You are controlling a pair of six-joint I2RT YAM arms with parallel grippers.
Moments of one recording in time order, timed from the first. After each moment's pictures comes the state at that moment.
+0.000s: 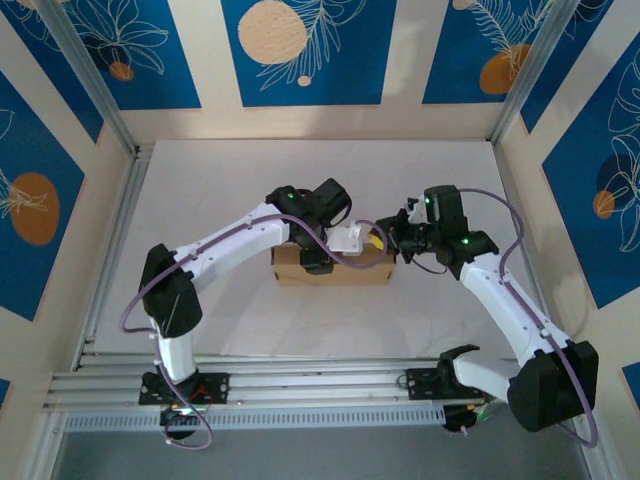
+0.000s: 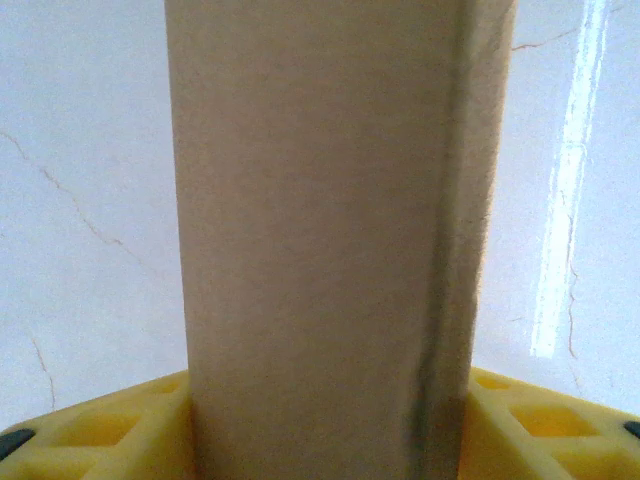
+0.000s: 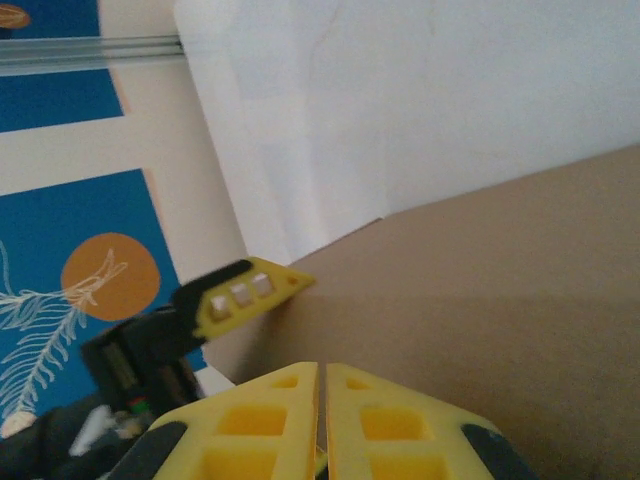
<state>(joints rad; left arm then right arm) -0.89 1.85 1.73 -1.14 0.03 0.68 0.29 1.10 0.87 -0.51 -0.62 1.12</state>
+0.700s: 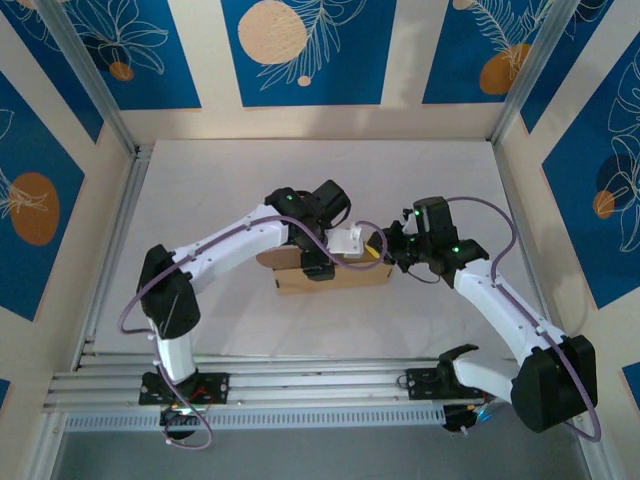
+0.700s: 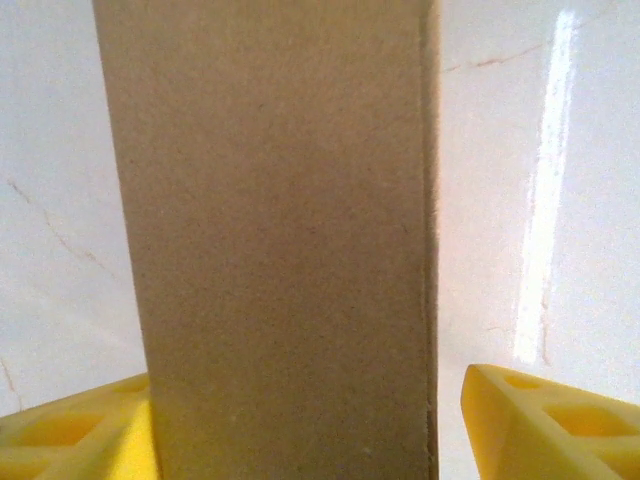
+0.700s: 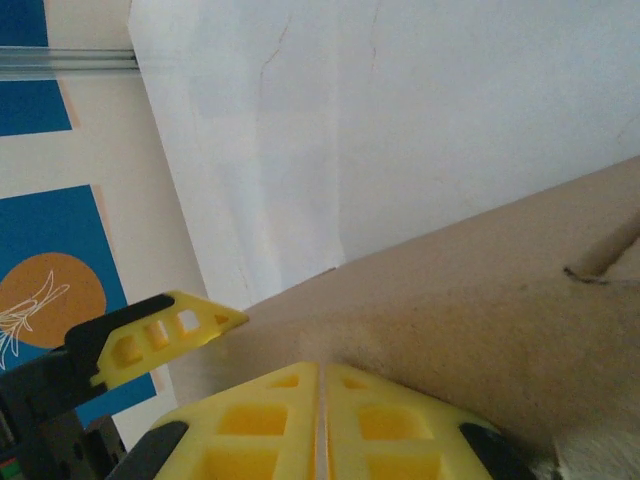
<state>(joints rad) -0.89 1.83 1.70 -1.12 0.10 0.65 0.33 1.12 0.81 -0.46 -0.51 1.09</state>
